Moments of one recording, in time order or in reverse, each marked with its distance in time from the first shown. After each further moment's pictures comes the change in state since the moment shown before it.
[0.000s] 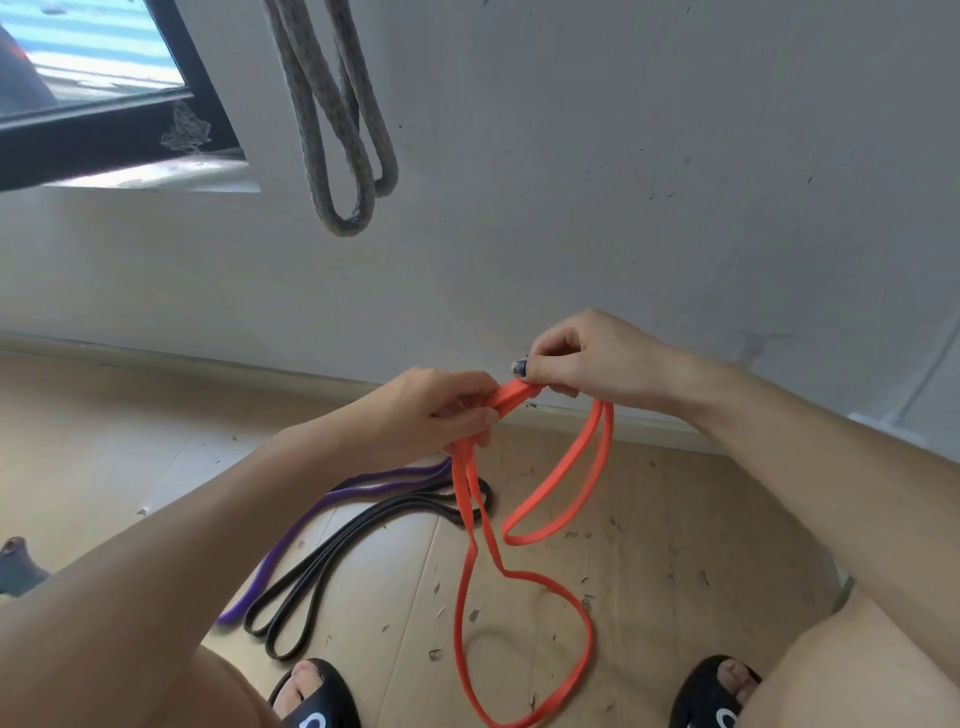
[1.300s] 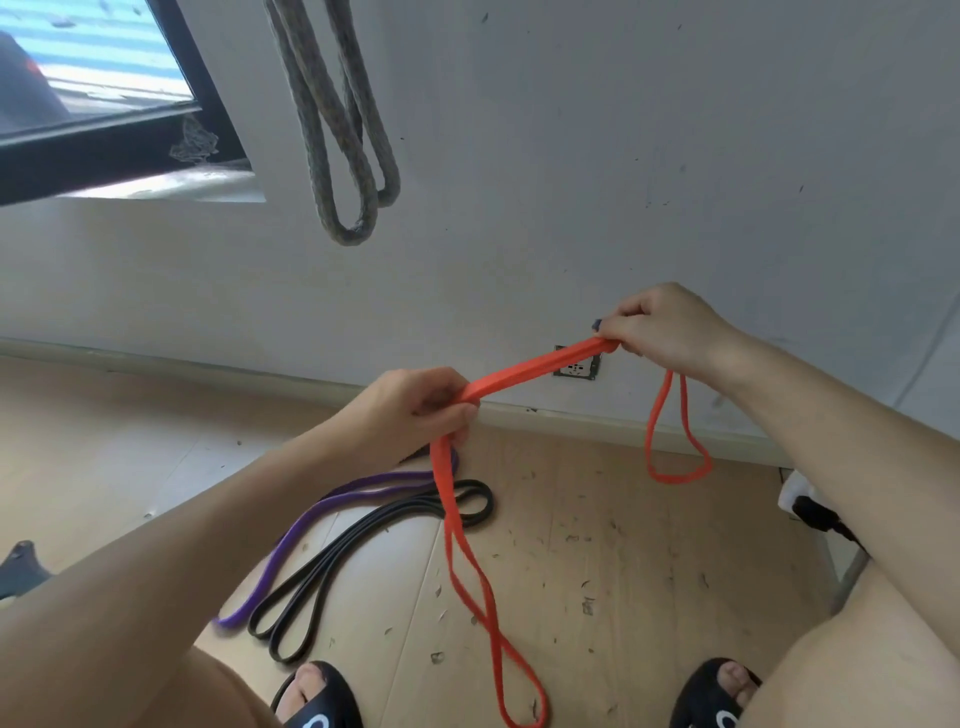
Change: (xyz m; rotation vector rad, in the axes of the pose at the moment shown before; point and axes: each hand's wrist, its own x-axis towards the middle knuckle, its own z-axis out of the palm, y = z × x) left_hand -0.008 -0.017 0.001 -0.079 0.174 -0.025; right_hand -0.001 0.040 -0.039 -0.055 0.320 0.217
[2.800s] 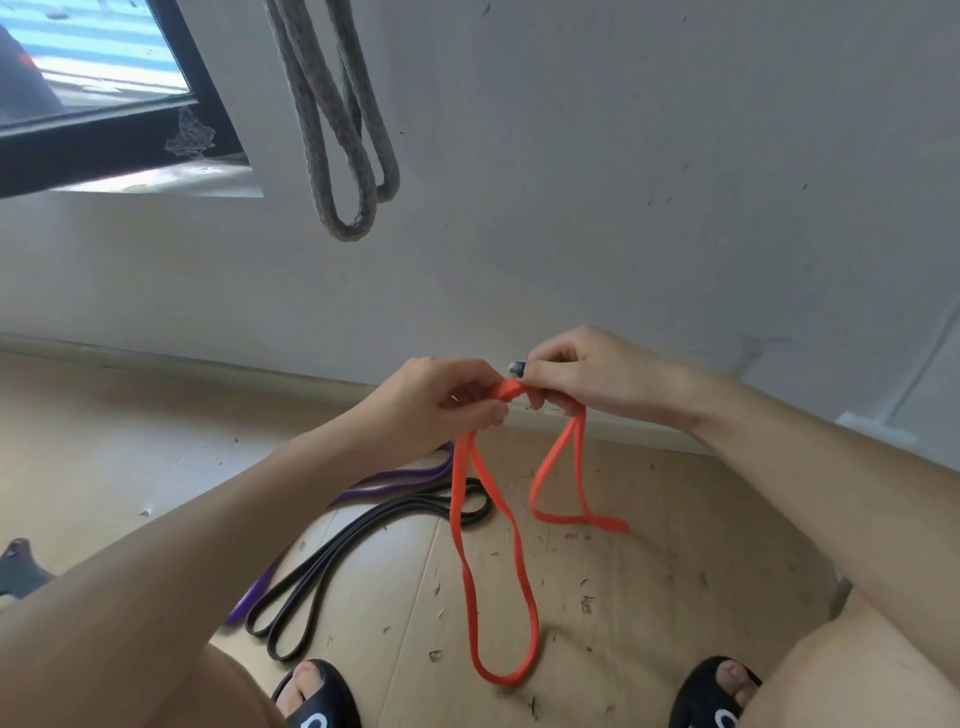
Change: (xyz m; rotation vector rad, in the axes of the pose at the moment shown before) left_hand 0.011 0.019 0.006 0.056 -0.001 0.066; right_hand -0.022 -0.036 0.039 0.119 -0.384 -0.242
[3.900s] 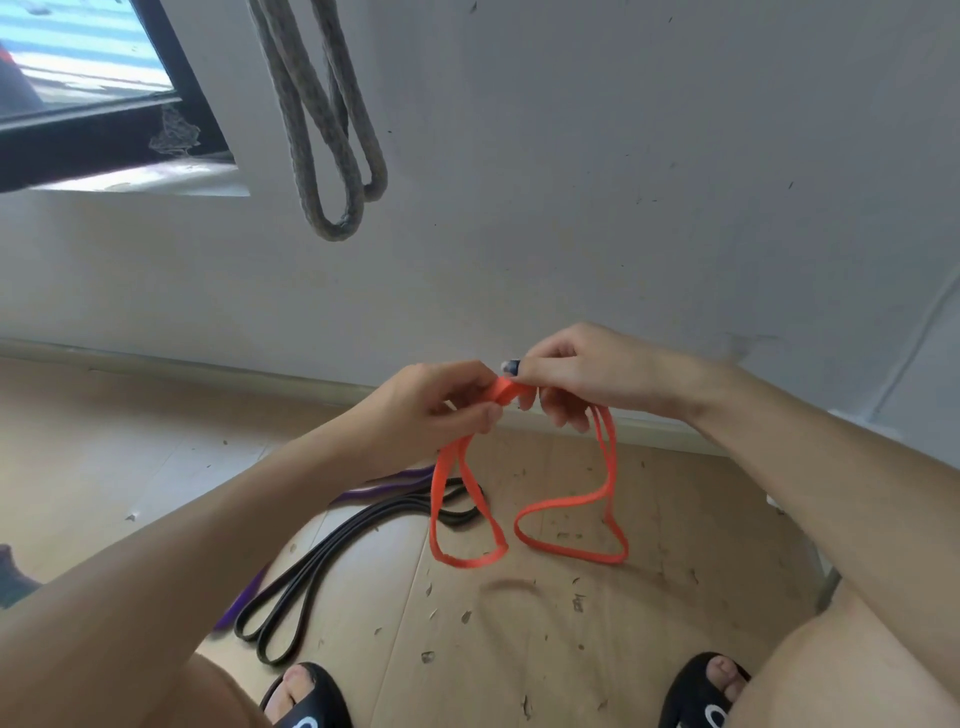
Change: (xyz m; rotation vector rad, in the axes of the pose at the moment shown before) left_hand -0.004 0.003 0.003 -0.054 -0.035 0.053; right_hand -0.008 -0.004 -0.010 0.076 -0.070 0.084
